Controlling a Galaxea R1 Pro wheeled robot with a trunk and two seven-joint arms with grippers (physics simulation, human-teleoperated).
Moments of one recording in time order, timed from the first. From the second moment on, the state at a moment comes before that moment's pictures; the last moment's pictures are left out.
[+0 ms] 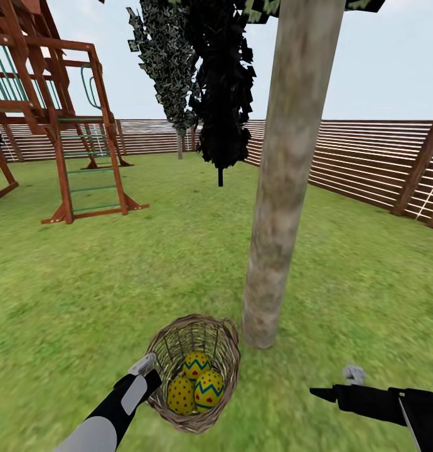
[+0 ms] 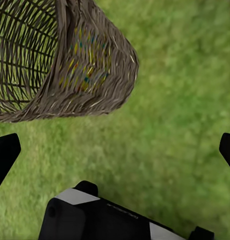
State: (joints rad) left arm -0.60 -0.10 0.27 -0.39 0.41 0.26 0.28; right arm -0.33 -0.23 -0.44 -0.95 0.32 0.69 1.14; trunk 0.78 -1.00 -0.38
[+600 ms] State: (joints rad) left arm -0.60 -0.10 0.27 -0.40 0.41 0.26 0.29; right arm -0.33 -0.23 -0.44 -0.95 0.32 0.69 1.14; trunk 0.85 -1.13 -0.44
